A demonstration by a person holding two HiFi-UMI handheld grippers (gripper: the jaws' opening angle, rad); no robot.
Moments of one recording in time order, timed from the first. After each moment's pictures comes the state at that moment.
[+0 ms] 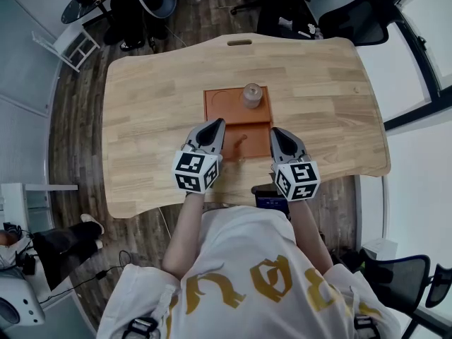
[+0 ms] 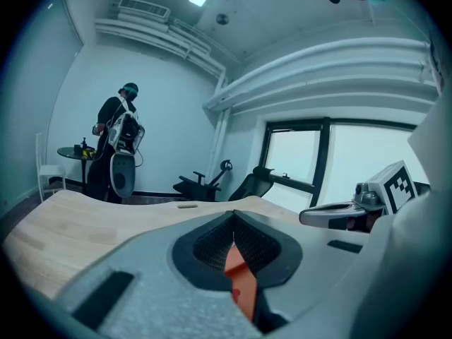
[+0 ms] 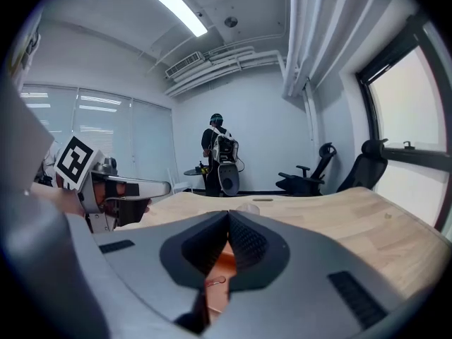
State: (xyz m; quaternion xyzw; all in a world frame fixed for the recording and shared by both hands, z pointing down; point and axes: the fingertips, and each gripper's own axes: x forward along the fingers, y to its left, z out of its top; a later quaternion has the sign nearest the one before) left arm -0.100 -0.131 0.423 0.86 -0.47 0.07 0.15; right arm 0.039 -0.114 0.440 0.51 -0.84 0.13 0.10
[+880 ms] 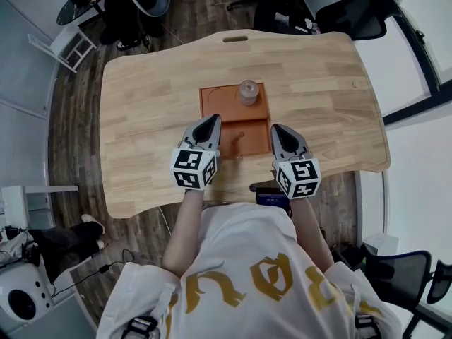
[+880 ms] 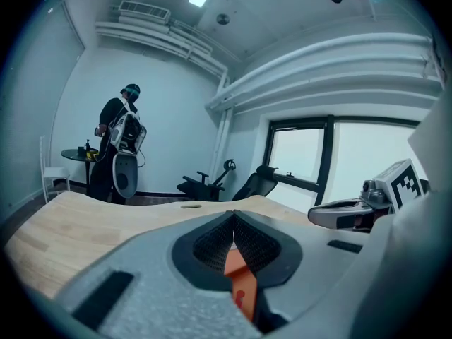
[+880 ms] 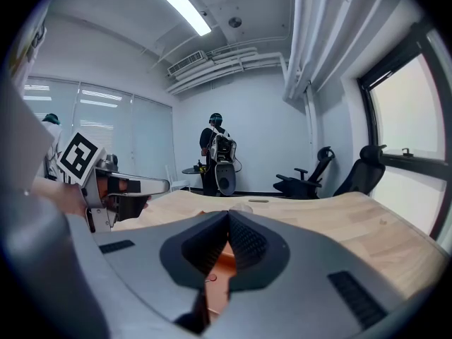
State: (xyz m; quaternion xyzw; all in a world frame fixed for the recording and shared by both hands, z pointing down) left arm -0.102 -0.141 0.426 0.86 -0.49 0.08 0.15; right arm 0.050 -0.117 0.439 0.52 -0.84 0.12 0.11
